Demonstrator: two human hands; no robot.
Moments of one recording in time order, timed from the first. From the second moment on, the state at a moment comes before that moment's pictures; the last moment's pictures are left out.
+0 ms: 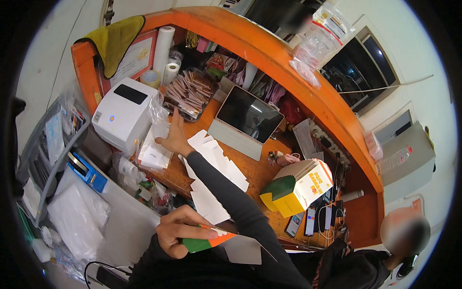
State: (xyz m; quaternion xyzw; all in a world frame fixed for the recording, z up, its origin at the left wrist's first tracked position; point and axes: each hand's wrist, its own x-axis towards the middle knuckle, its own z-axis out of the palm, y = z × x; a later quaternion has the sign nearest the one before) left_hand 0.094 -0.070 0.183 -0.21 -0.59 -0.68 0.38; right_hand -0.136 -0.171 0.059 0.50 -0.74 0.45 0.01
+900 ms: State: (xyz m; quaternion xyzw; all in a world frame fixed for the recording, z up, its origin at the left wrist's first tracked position) left_hand 0.071 -0.074 0.183 -0.08 -0.58 -0.71 0.40; right_hand -0.371 -0.148 0.384 0.22 -0.42 0.87 -0.14
